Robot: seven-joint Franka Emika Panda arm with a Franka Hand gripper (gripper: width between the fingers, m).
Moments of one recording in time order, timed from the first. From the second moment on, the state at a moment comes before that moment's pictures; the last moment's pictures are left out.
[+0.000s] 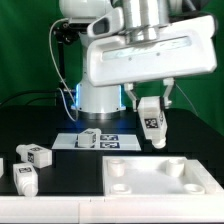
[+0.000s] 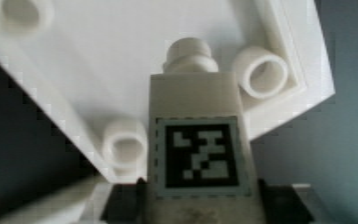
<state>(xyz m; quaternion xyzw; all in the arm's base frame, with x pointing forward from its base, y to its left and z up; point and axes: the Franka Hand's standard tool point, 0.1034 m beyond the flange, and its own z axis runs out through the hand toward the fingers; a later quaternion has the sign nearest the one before) 0.599 0.055 0.147 -0.97 0.21 -0.14 0.06</state>
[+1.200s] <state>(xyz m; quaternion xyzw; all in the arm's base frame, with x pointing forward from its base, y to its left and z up) 0.632 0.095 0.140 -0.95 0.03 -0.30 0.00</state>
